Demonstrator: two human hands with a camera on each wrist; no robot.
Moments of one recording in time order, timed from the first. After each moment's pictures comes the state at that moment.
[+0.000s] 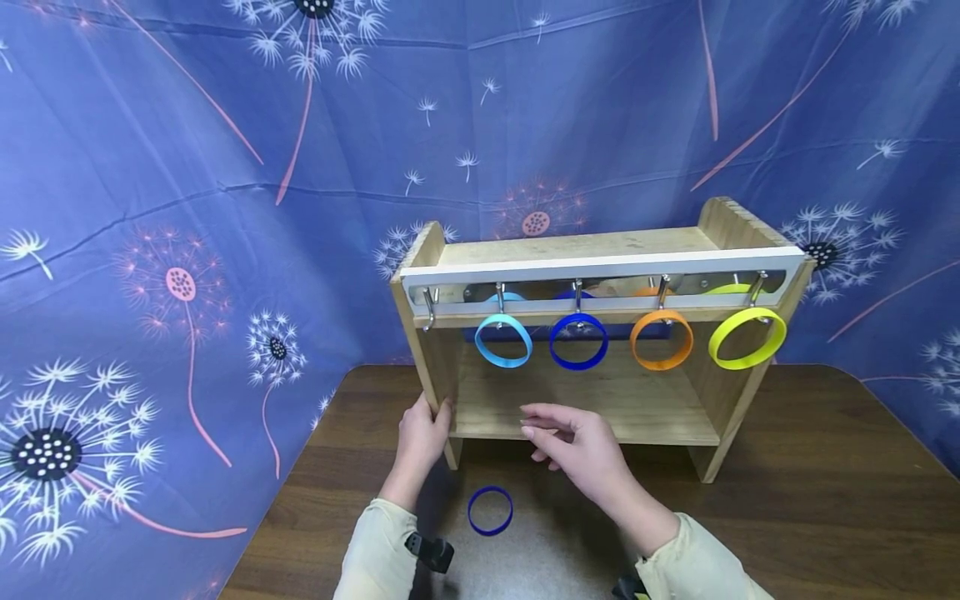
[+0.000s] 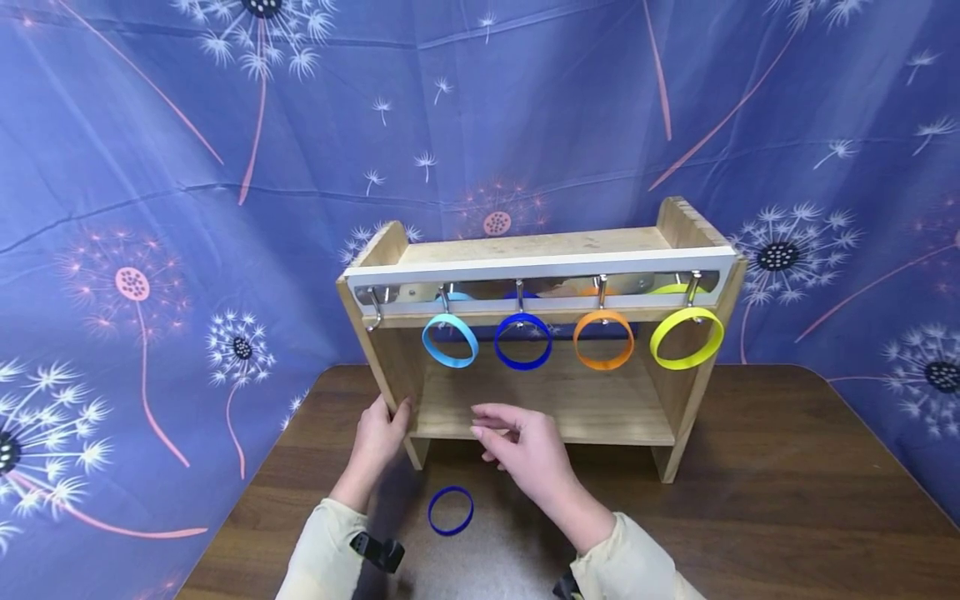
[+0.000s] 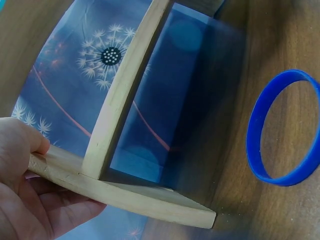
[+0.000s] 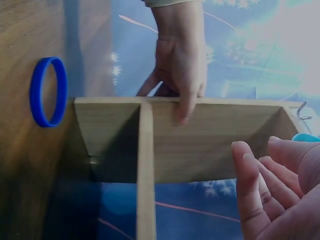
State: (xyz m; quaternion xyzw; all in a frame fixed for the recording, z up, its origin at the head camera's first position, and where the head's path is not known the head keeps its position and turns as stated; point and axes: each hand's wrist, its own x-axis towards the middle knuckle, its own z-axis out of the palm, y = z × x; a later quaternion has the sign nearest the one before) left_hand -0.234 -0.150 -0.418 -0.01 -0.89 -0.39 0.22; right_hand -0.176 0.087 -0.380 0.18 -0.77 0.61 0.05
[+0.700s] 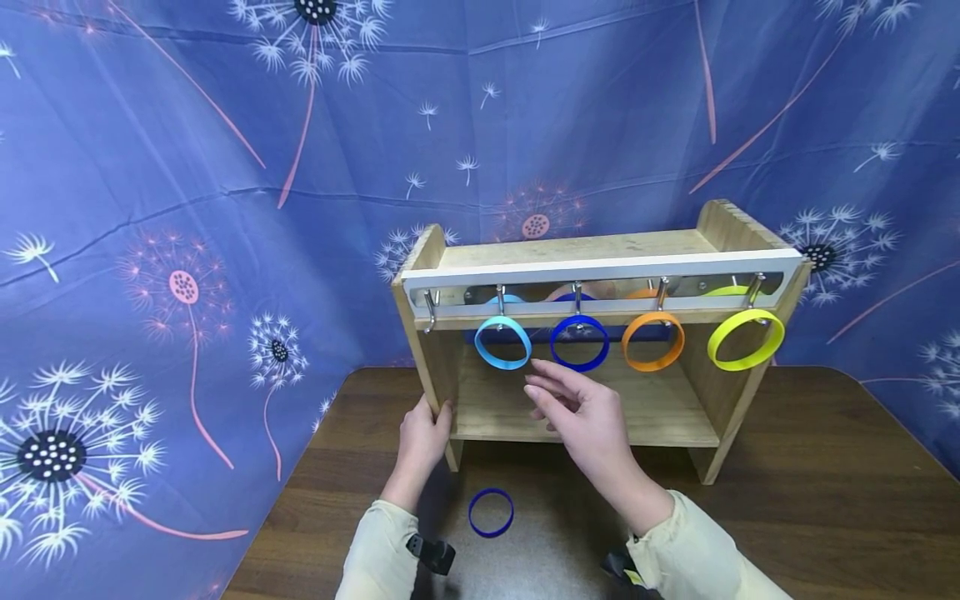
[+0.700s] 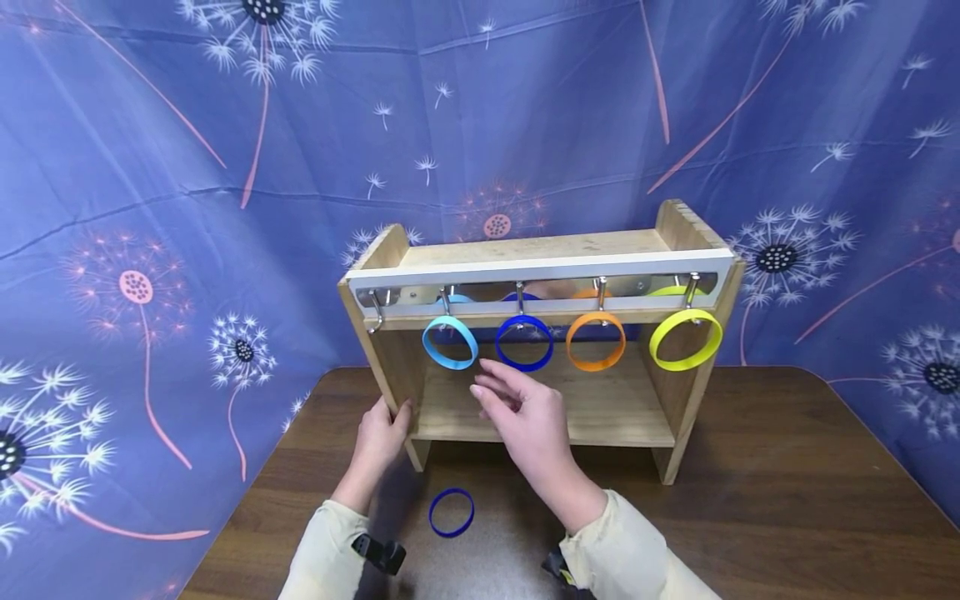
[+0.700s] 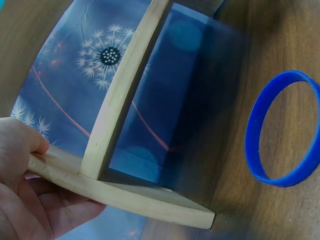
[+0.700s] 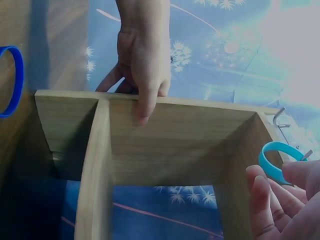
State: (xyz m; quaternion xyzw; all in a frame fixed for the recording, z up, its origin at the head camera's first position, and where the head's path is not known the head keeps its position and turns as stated) left_hand -0.234 -0.150 -0.419 -0.01 -0.90 -0.39 0.22; right_hand -0.178 0.080 -0.342 0.17 -0.73 0.63 0.19
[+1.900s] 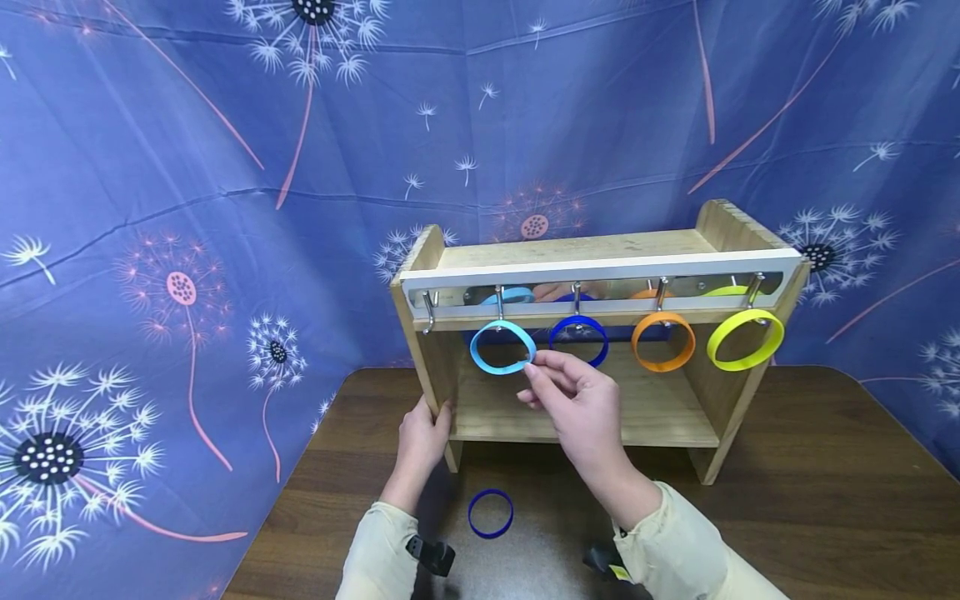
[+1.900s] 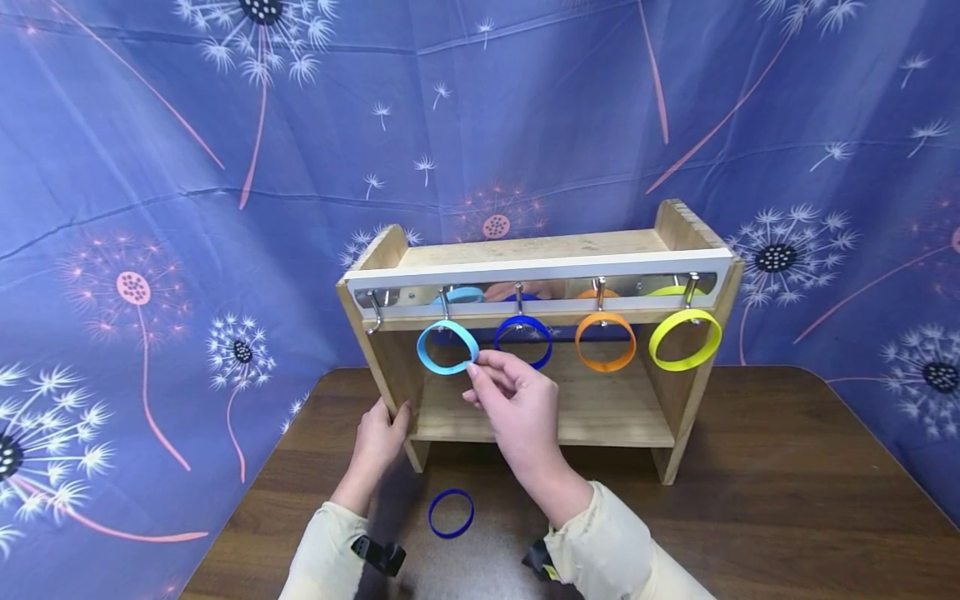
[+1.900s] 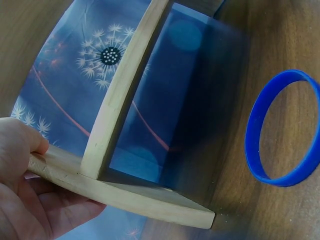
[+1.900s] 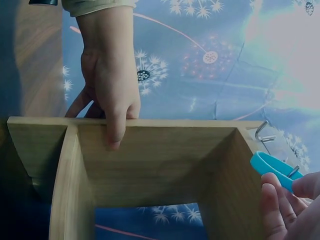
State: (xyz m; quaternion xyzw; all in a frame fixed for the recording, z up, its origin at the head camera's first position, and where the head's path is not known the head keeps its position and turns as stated) left_hand -0.235 -0.150 -0.422 -0.01 -0.89 -0.38 0.24; right_hand -0.175 0.064 -0.320 0.14 -0.65 0.72 0.21
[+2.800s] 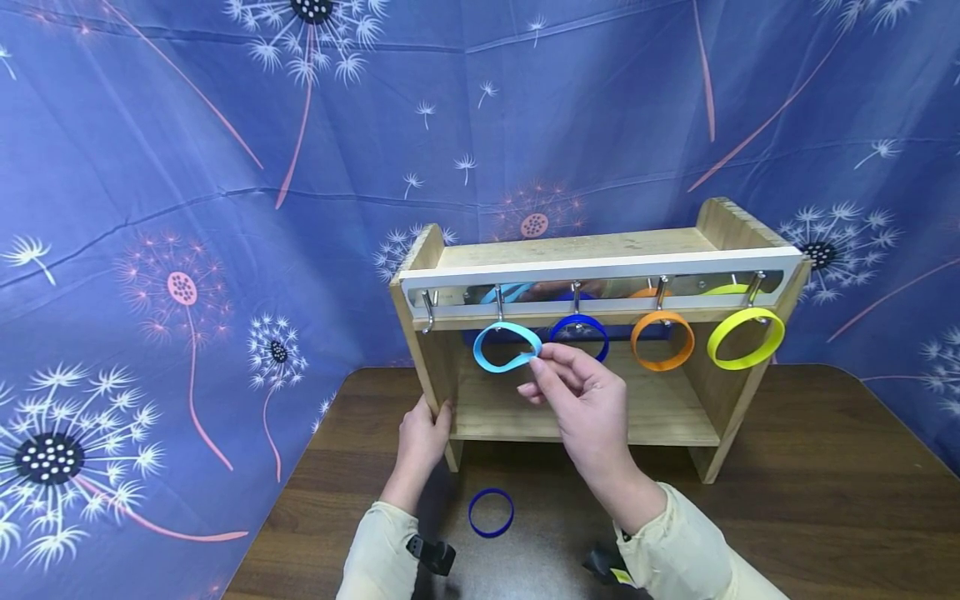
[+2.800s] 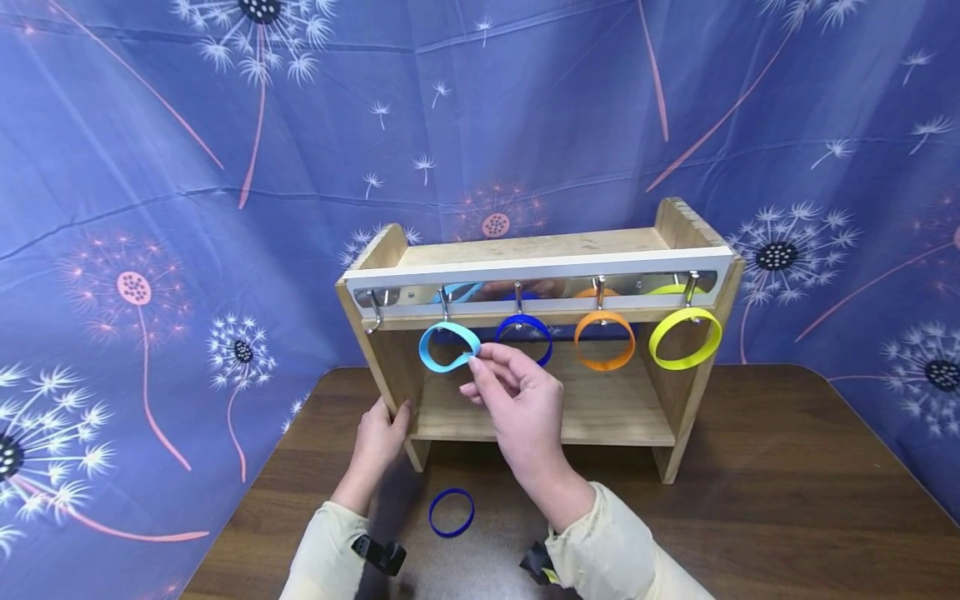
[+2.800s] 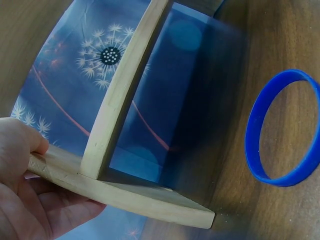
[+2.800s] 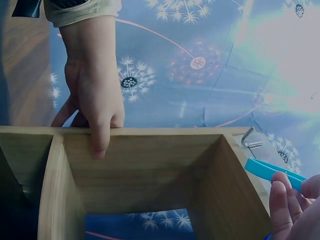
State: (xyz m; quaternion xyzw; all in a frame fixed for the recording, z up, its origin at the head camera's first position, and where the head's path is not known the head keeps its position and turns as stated) left_hand -0.234 -0.151 -0.421 -0.02 -0.89 -0.38 0.24; right_hand -0.168 0.064 -0.313 0.17 -0.59 0.75 0.24
